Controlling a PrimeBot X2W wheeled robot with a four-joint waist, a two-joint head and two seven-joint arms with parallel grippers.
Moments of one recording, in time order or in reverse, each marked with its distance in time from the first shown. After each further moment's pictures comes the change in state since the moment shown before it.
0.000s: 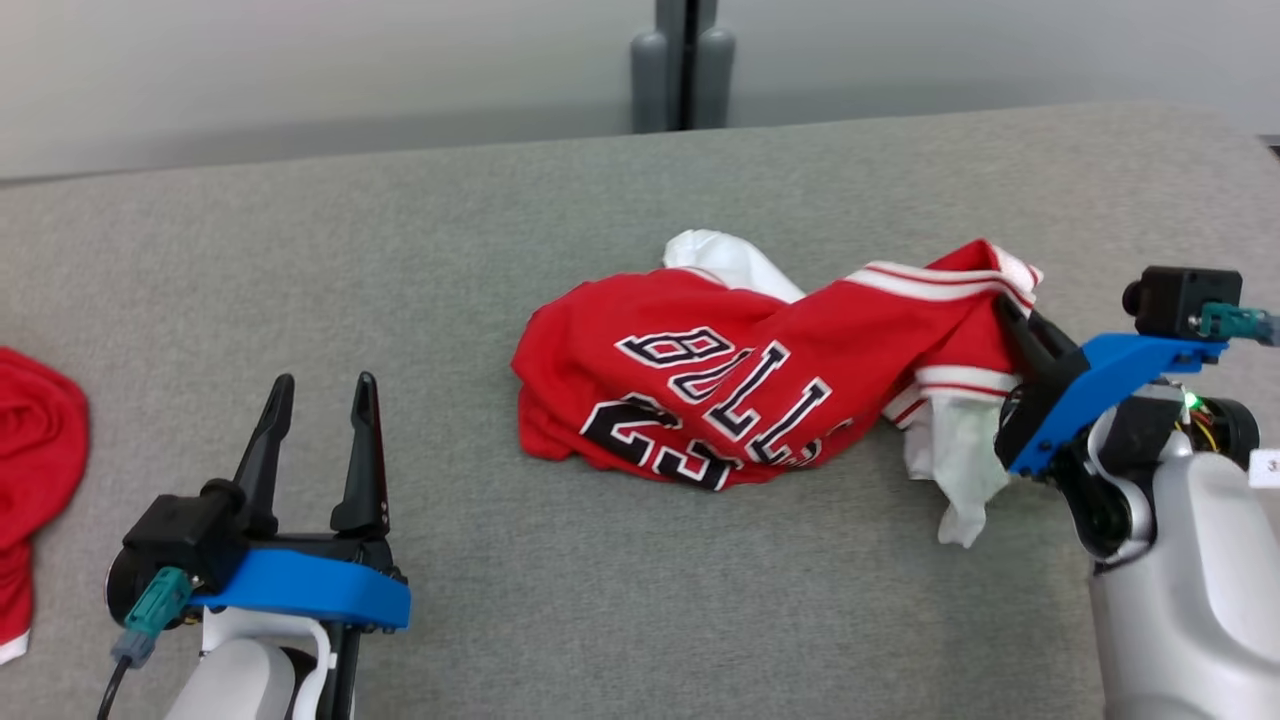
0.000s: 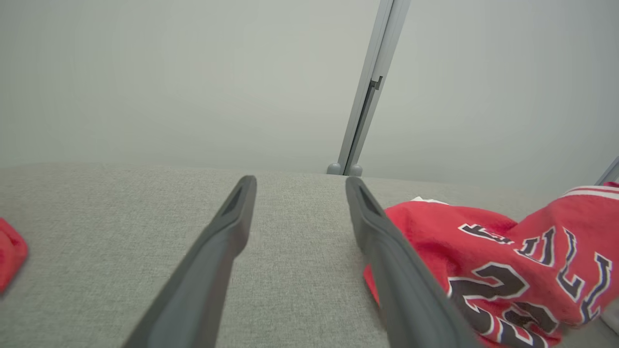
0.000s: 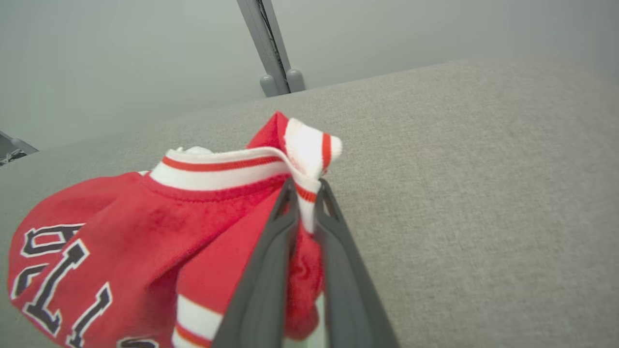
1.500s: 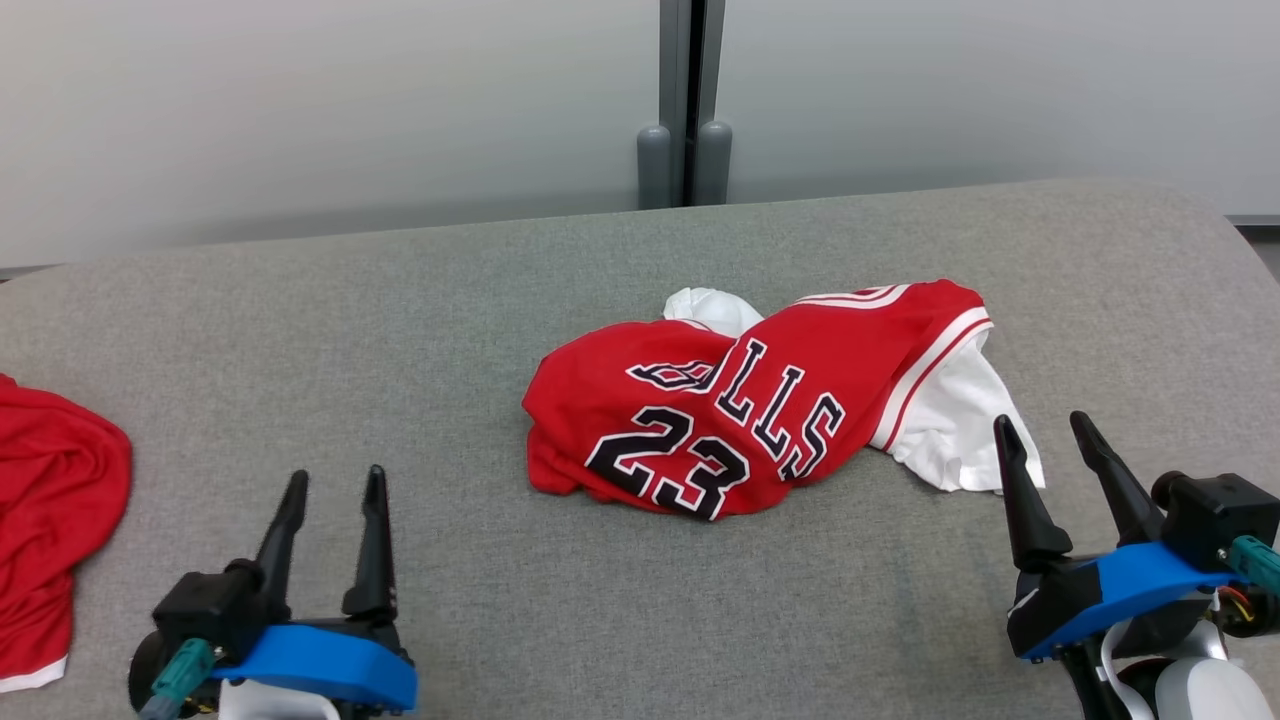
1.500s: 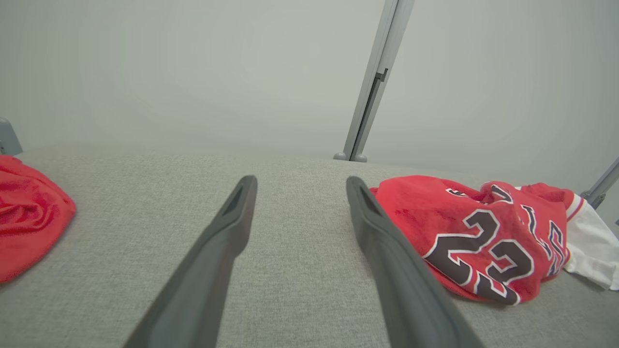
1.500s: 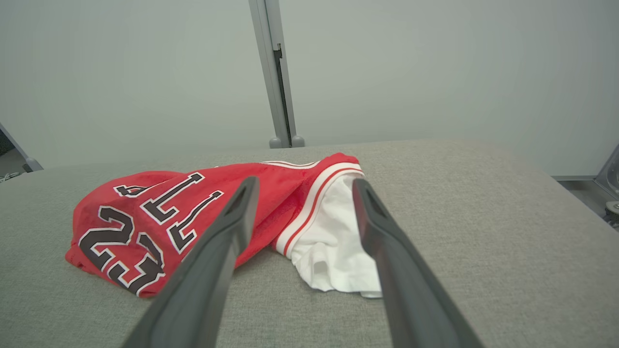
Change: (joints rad) left arm 0.114 -0.008 0.005 0.038 -0.017 0.009 -0.010; right arm 0.402 -0.001 0.063 -0.320 -0.082 0.000 -0.305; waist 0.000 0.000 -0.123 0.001
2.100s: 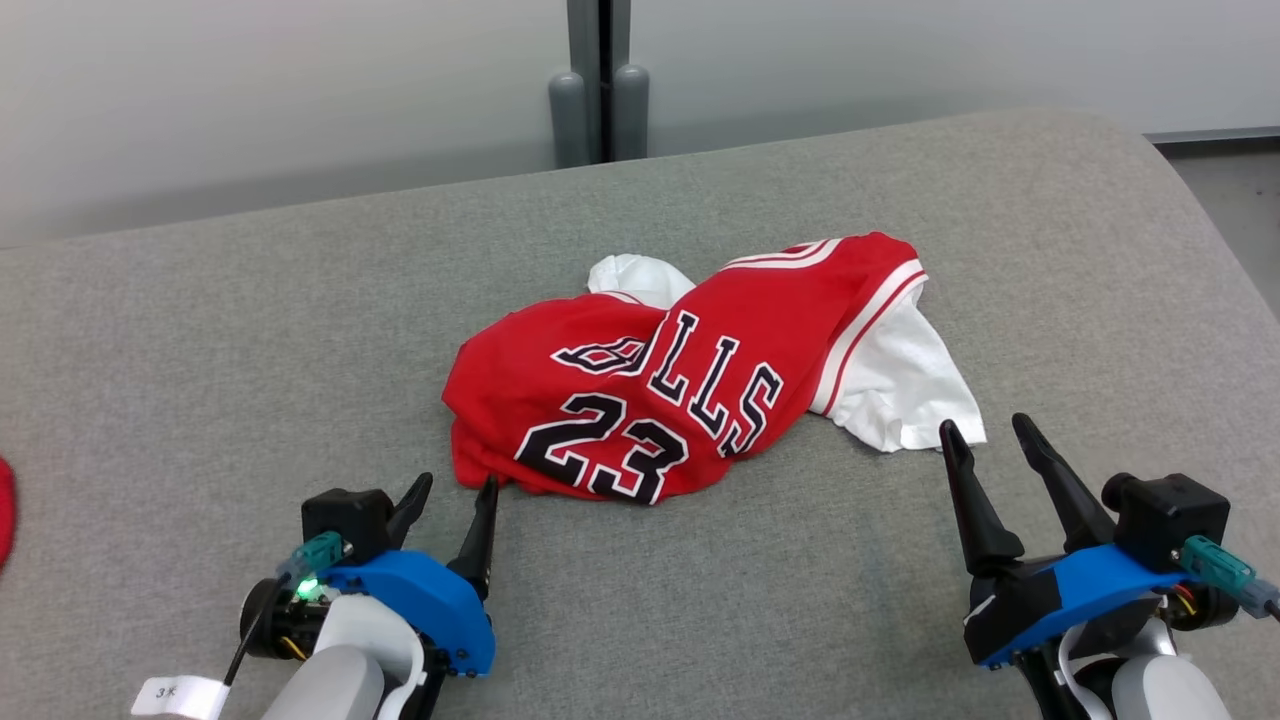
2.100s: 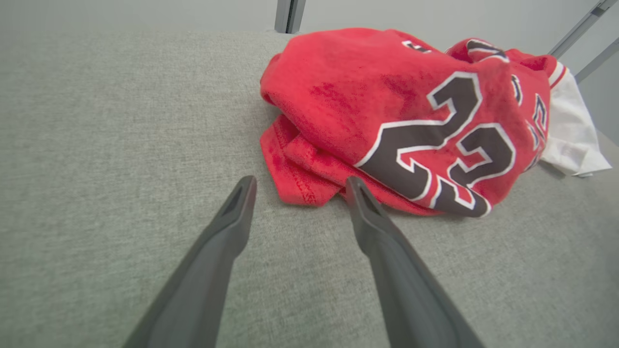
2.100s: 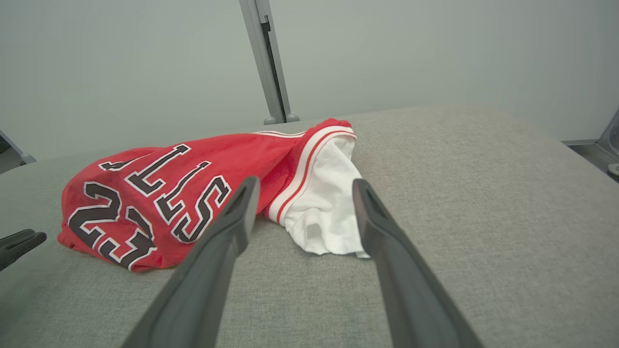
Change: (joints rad) left arm -0.197 -0.091 -0.147 0.287 -0.017 -0.095 0.199; right arm -0.010 0.000 0.082 0.014 0.047 0.000 -0.019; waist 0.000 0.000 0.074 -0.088
